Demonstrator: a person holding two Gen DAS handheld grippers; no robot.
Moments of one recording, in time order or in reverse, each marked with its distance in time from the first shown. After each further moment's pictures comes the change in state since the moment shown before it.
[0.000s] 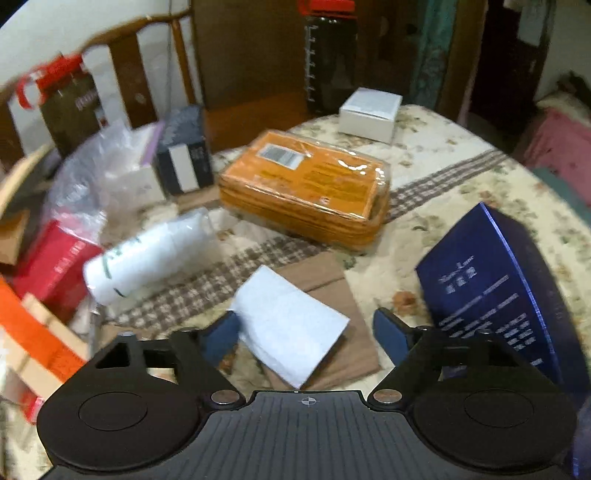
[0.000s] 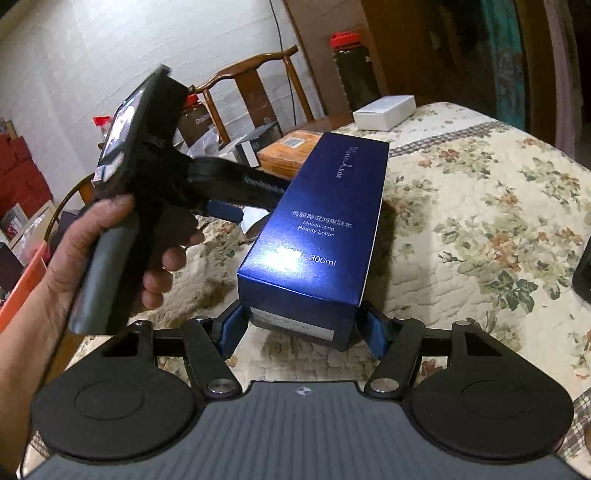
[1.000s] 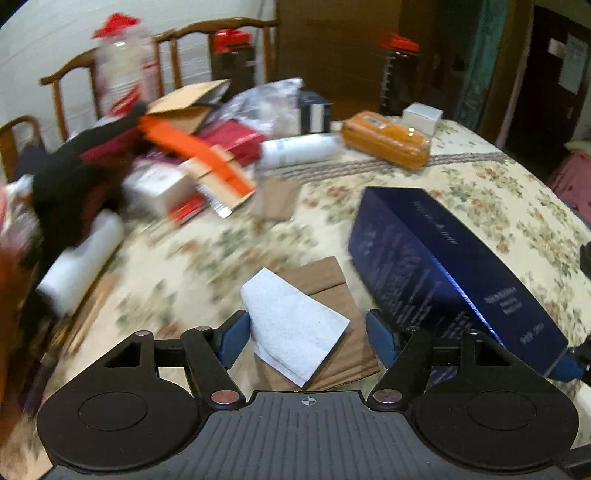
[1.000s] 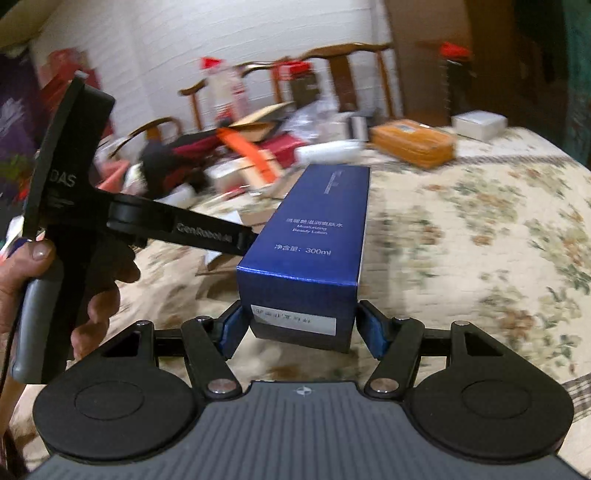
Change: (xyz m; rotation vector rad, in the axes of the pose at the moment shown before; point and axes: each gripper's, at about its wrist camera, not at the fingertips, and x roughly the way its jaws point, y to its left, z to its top) left arm -0.149 0.054 -0.154 -0.185 -0.063 0.085; right arm -0.035 0.081 -0.049 -0.260 0.049 0.138
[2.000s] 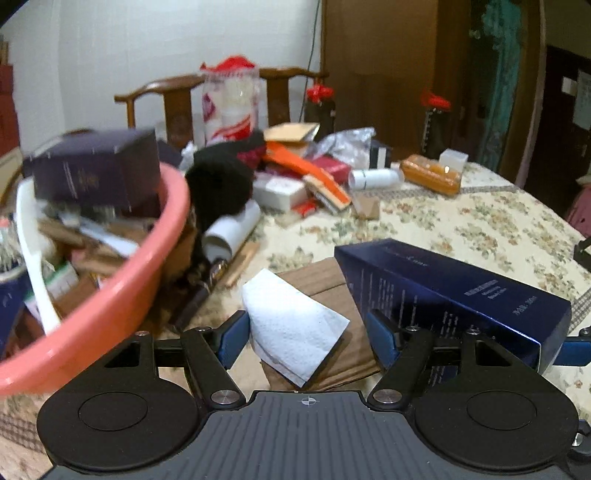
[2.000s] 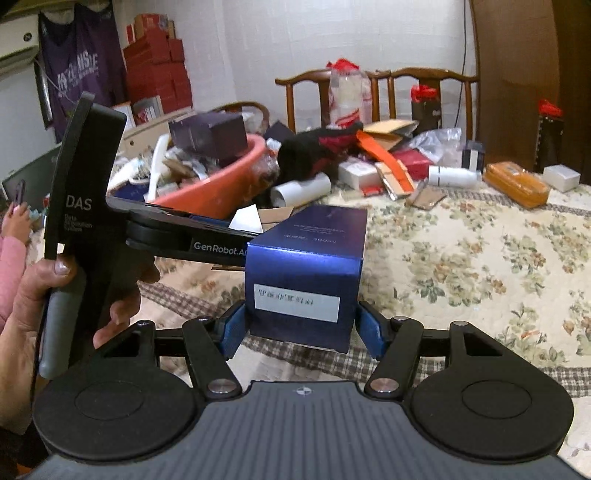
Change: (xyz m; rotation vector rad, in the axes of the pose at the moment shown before) left arm -0.120 0.077 -0.078 -0.029 -0.179 0.085; right arm -0.053 0.132 -0.026 -0.177 -0.014 0.121
